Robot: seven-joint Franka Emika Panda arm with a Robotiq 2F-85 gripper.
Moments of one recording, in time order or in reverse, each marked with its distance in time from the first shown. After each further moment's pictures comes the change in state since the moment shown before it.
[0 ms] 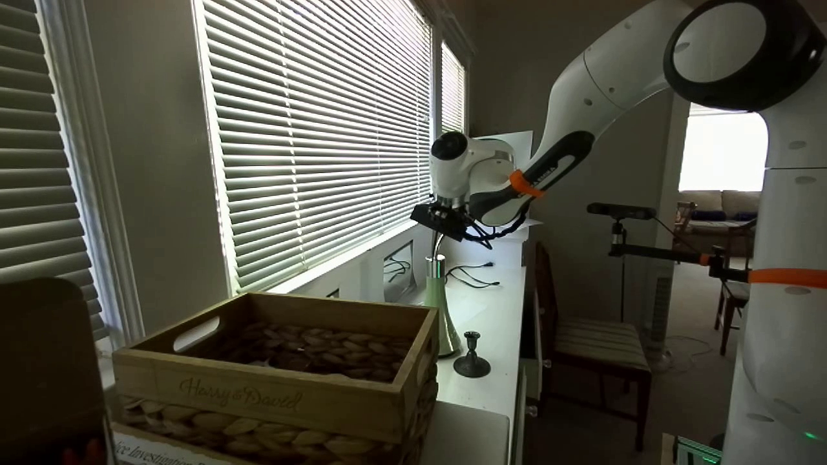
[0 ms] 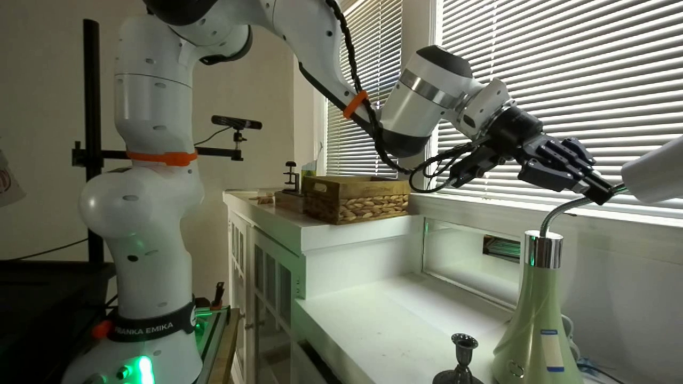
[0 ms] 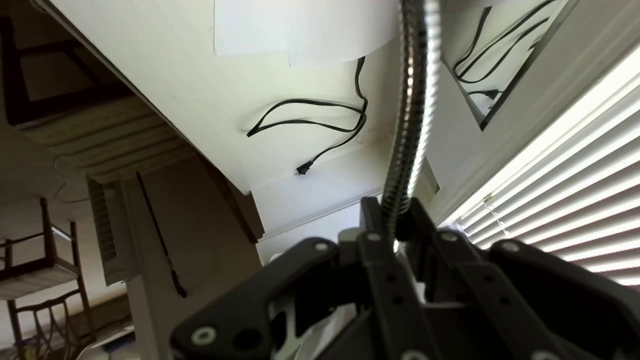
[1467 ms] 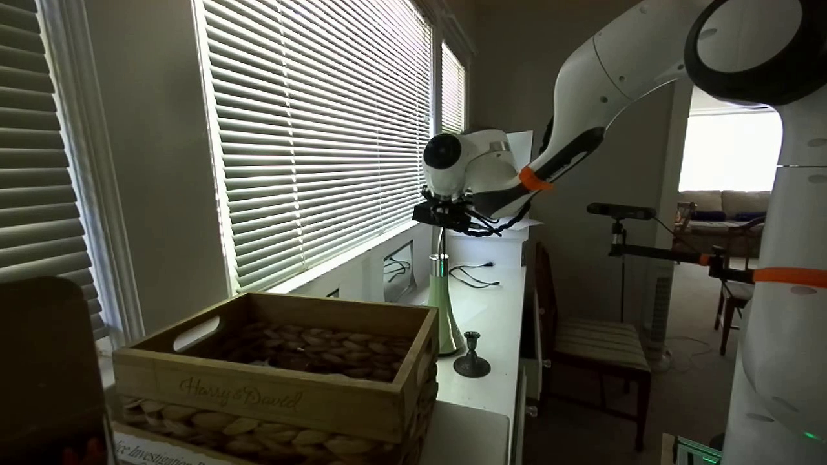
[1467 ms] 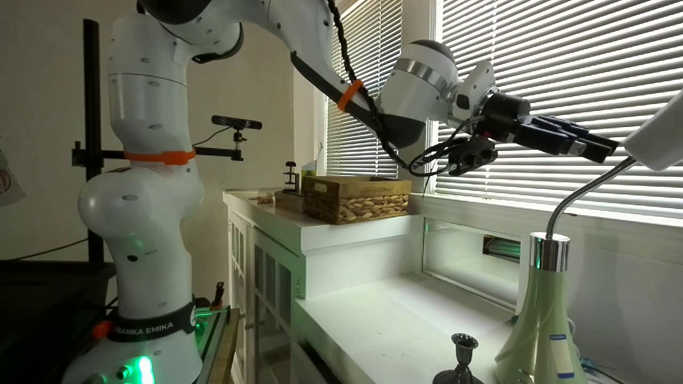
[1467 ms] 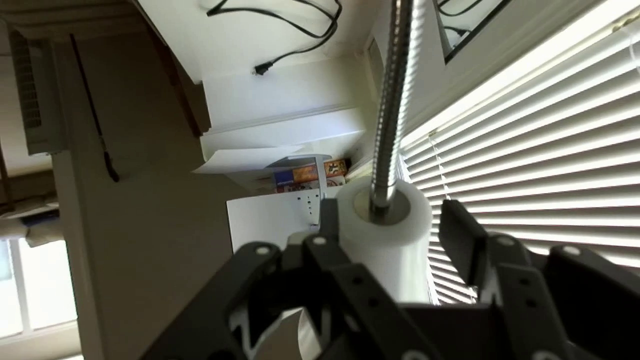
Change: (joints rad) arm -0.002 -0.047 0.066 0.002 -0.294 -0.107 0.002
